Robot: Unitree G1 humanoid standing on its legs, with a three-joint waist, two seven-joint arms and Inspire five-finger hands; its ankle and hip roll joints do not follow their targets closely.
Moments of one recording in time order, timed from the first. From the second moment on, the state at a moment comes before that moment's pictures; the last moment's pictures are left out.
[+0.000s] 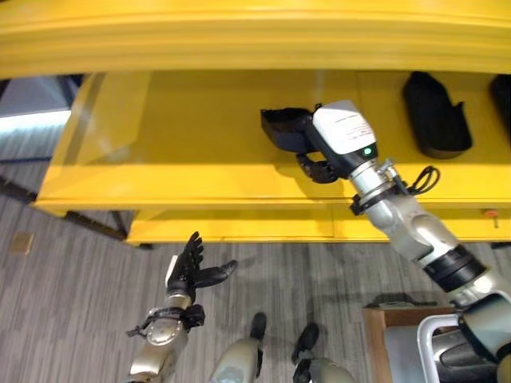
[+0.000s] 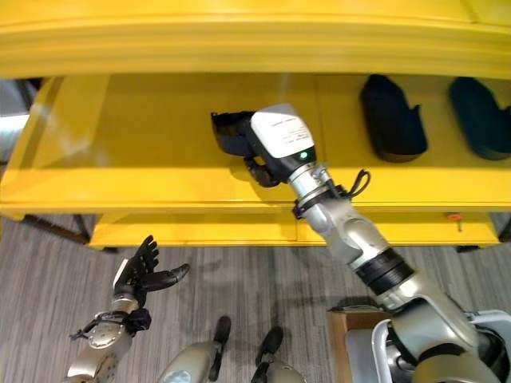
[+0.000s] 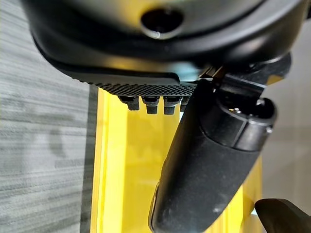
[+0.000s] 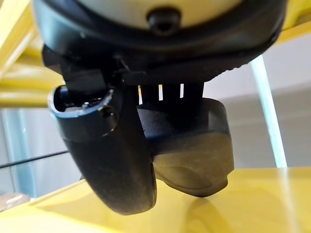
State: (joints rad) left arm 0.08 0.43 -0.18 0.25 -0.46 -0.13 0.19; right arm -0.79 -0.68 0.60 0.16 -0.62 -0.01 -0.30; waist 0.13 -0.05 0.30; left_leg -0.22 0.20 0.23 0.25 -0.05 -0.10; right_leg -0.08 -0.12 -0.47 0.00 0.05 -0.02
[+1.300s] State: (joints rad) left arm 0.07 0.45 -0.23 0.22 -0.47 -0.14 0.17; right arm -1.01 -0.59 0.57 0.75 -0.54 0.07 -0.41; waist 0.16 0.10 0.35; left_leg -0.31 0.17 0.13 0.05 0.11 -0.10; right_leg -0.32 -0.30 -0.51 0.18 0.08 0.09
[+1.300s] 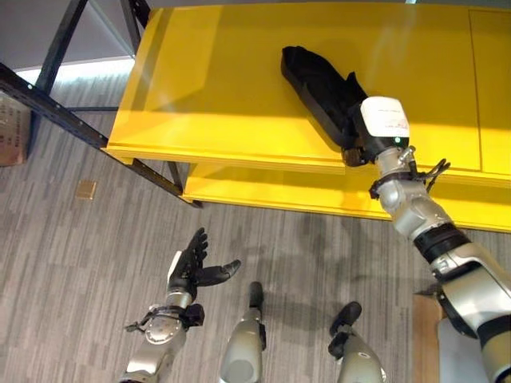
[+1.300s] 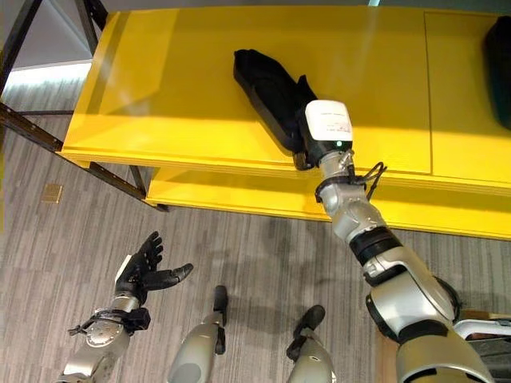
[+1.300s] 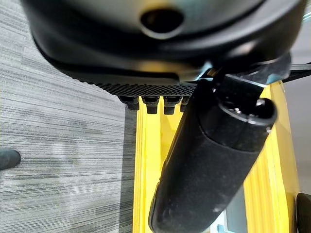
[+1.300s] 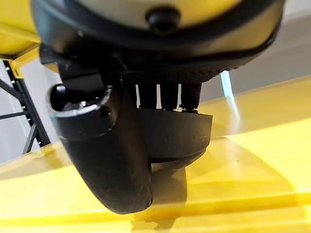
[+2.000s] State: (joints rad) left arm 0.03 0.45 -0.24 0.22 -0.47 -0.14 0.17; right arm -1.12 -0.61 0.53 0.88 -0.39 0.10 -0.50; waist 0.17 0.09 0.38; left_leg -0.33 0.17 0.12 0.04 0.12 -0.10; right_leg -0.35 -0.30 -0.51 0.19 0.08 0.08
